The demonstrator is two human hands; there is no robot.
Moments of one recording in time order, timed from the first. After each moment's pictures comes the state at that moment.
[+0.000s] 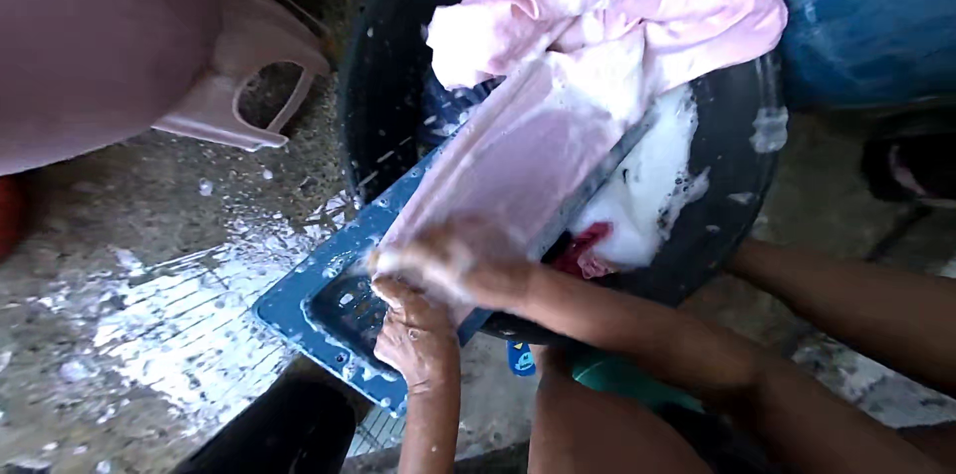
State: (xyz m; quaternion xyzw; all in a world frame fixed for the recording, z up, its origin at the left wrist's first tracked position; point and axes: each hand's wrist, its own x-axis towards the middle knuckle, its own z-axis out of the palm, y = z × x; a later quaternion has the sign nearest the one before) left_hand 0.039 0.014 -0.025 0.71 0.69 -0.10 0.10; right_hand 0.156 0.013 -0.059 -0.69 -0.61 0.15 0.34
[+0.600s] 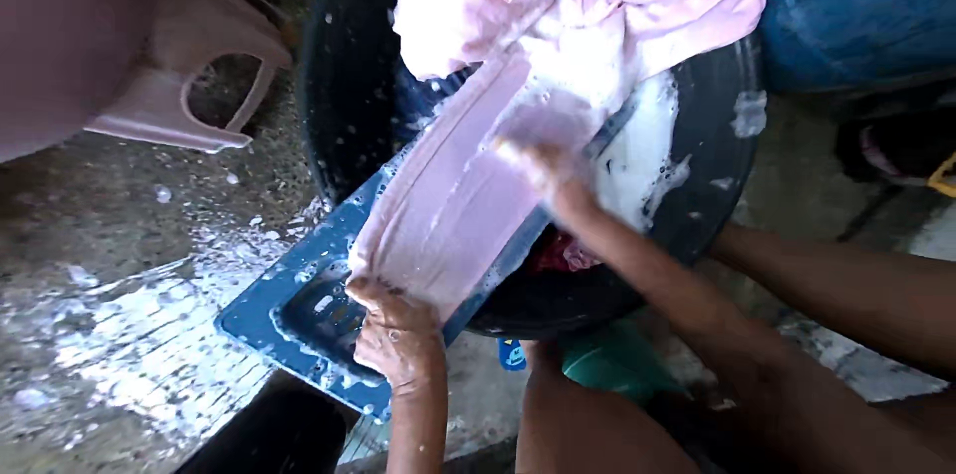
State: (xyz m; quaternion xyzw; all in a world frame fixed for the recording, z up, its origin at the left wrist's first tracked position) left_hand 0.045 0.018 -0.024 0.68 0.72 -0.14 0.11; right_hand 0.265 -0.042 -0.107 -0.82 -0.51 0.11 0.23
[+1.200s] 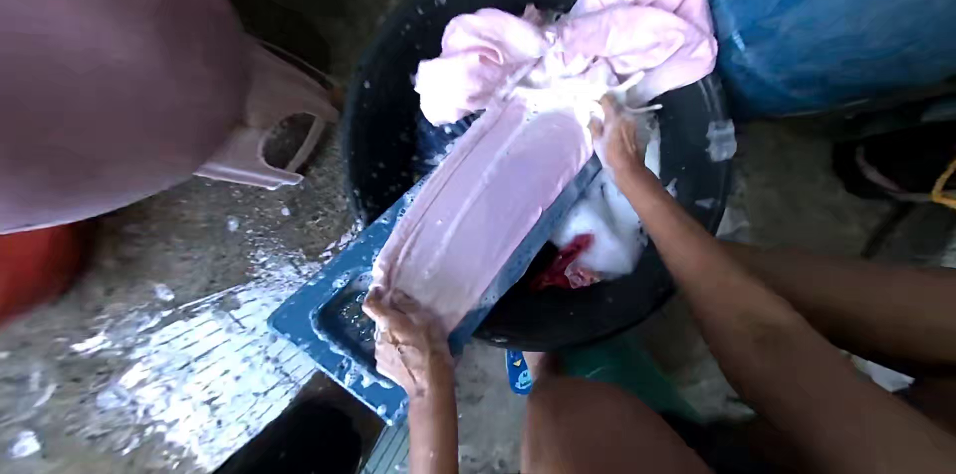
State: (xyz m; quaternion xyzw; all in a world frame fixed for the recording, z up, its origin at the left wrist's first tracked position) left_hand 0.042 0.012 -0.015 0.64 0.75 -0.02 0.17; right_hand 0.388 -0.026 -0.099 -0.94 -0.26 0.16 0.14
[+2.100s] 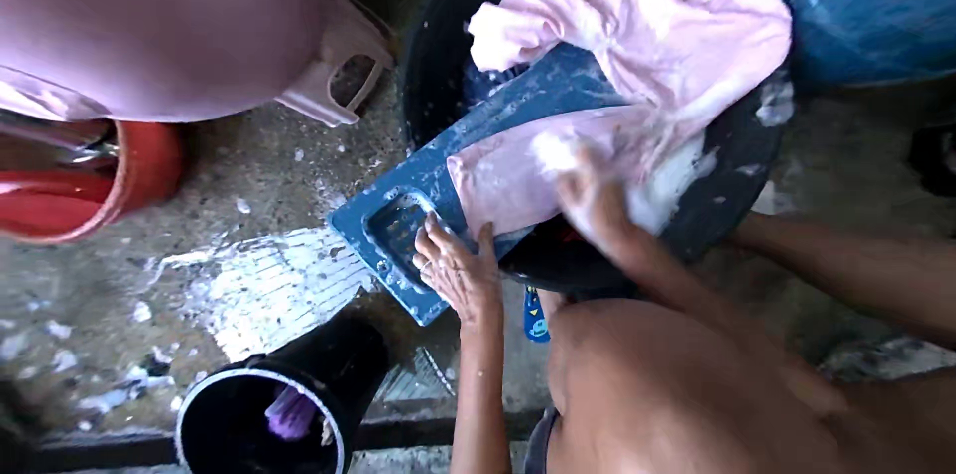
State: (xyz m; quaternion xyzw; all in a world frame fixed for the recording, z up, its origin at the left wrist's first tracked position) left_hand 0.031 -0.016 -0.016 0.72 0.67 0.08 0.19; right_hand 0.206 -0.080 -0.029 -0.82 -0.46 0.18 0.29
